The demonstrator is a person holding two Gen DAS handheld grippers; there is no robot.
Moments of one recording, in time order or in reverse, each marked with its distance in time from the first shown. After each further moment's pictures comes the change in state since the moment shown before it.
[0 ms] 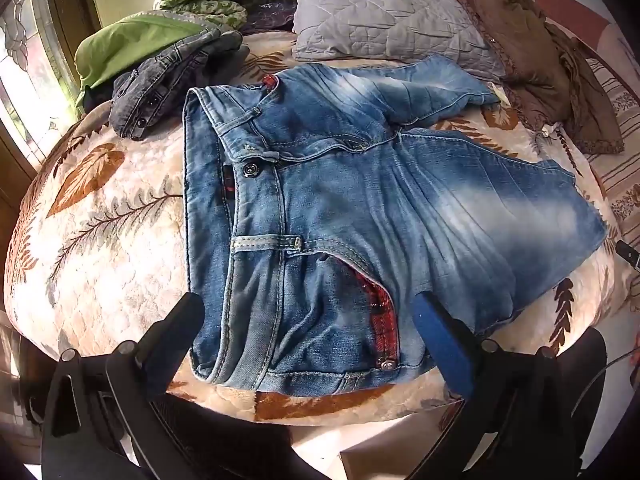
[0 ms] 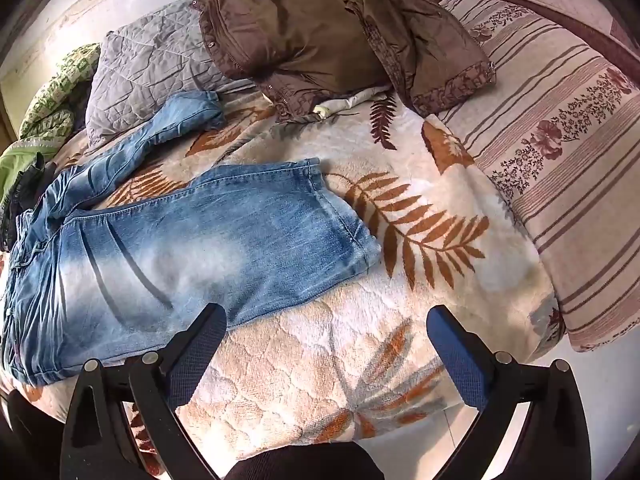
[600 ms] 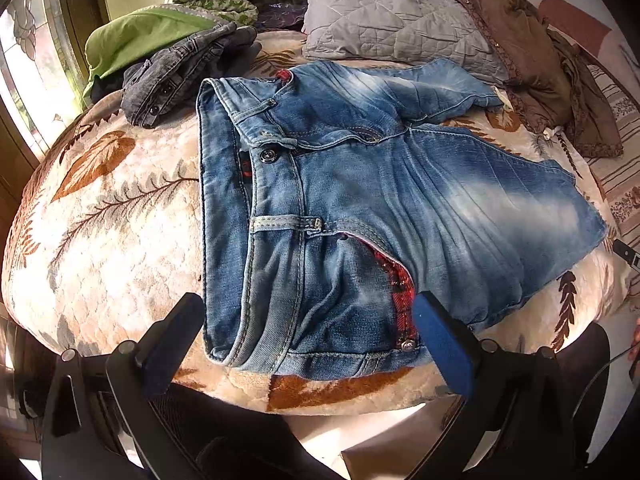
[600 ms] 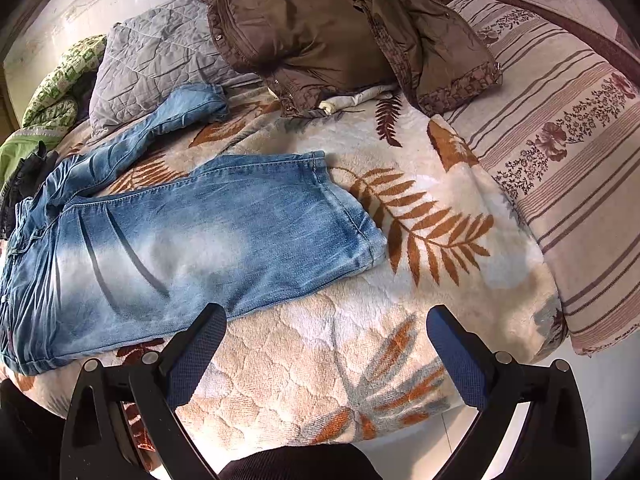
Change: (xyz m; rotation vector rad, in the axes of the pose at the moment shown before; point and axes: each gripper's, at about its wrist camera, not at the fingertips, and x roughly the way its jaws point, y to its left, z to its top) left arm 0.000 0.016 -0.018 -0.052 0.033 -0.059; right arm 0.002 0.006 -0.005 -0.028 -0.021 0.007
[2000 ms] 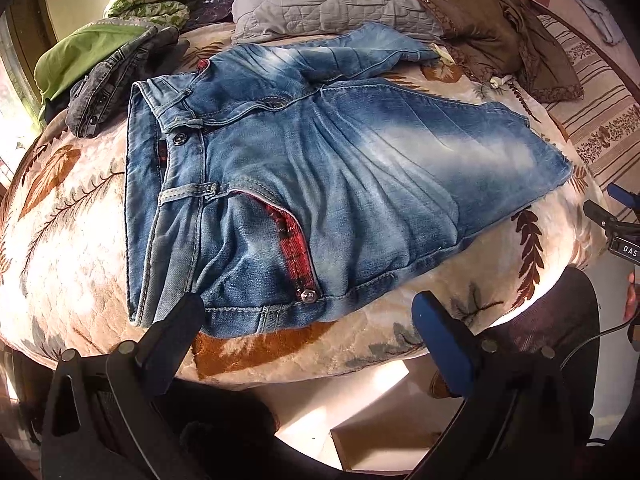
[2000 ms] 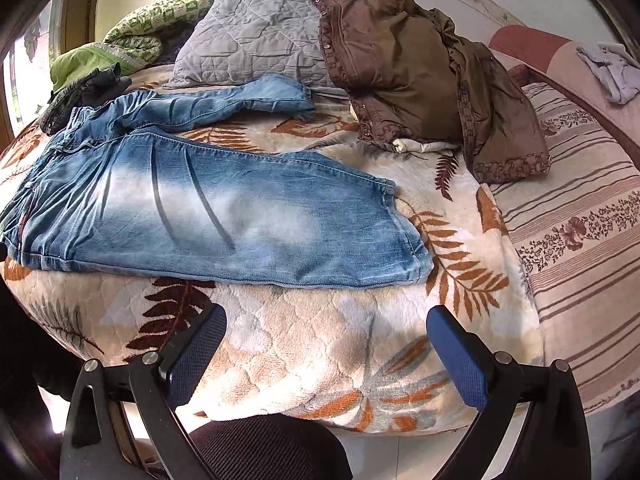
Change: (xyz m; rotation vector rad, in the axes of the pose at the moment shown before) left arm -0.003 -0.061 -0.025 0.161 0.056 -0.082; right arm -0.031 0.046 -0.029 -0.333 -0.085 0.025
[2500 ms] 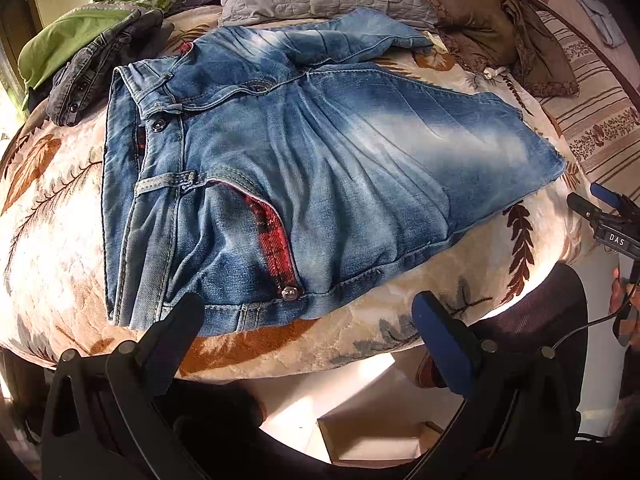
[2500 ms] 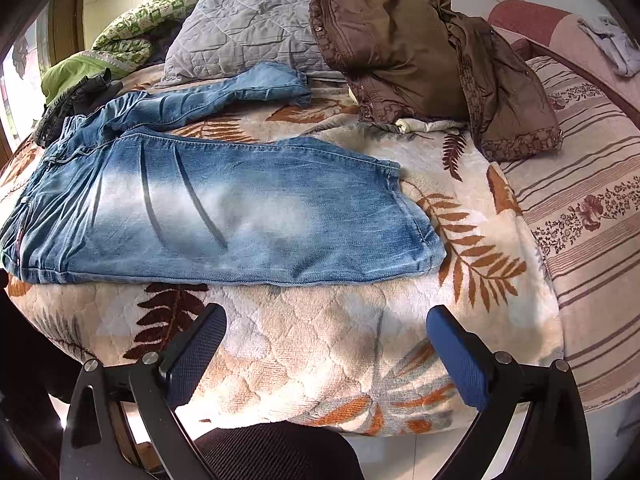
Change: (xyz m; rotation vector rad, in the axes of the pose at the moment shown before) left arm 0.009 -0.001 0.007 -0.008 0.064 -0.057; right arm 0.021 -0.009 0.005 0.070 0.047 0.056
